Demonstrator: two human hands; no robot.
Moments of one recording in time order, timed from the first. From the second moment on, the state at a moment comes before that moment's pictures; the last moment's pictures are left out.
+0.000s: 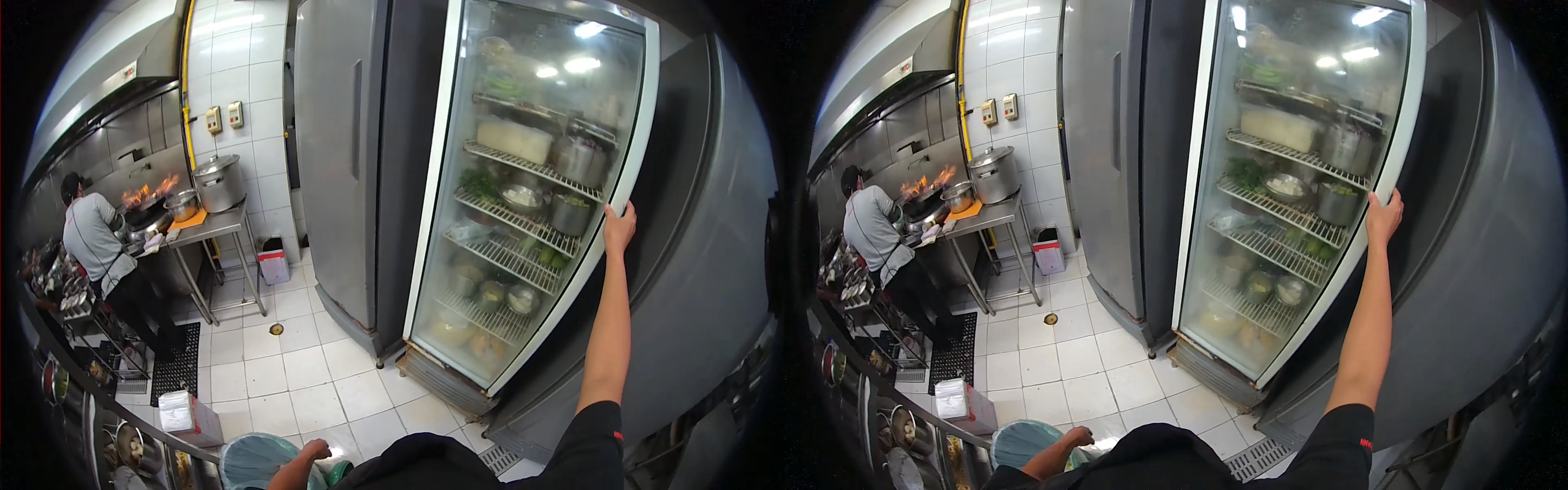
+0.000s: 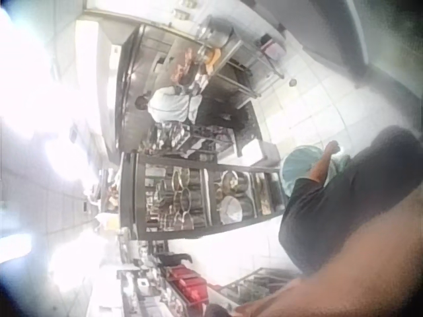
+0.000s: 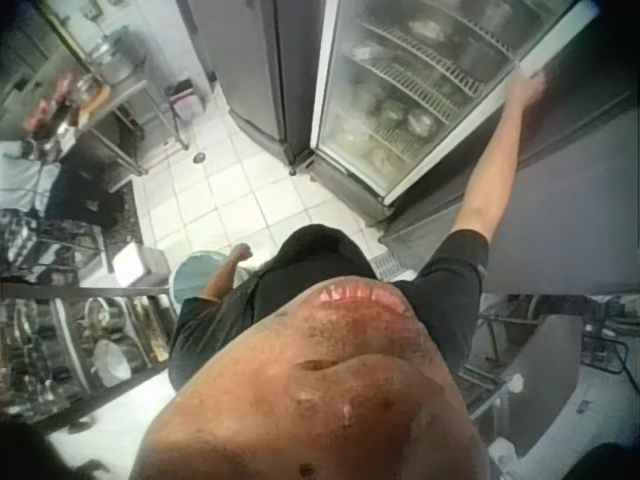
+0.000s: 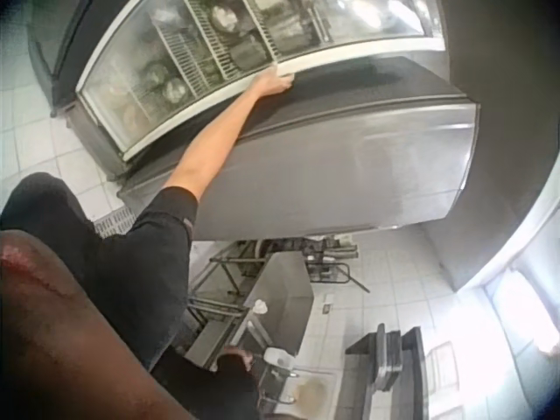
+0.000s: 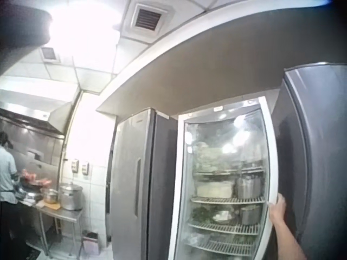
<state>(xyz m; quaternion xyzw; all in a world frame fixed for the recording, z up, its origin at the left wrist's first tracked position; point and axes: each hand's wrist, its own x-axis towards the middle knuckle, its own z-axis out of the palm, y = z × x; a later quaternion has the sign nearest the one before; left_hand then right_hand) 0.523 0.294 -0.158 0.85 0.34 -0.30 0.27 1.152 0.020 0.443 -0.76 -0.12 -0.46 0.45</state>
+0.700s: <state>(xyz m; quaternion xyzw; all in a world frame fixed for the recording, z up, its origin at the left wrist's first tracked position) 0.732 0.098 0.088 0.23 0.27 0.11 0.93 0.842 0.117 0.060 -0.54 -0.32 0.46 0.63</state>
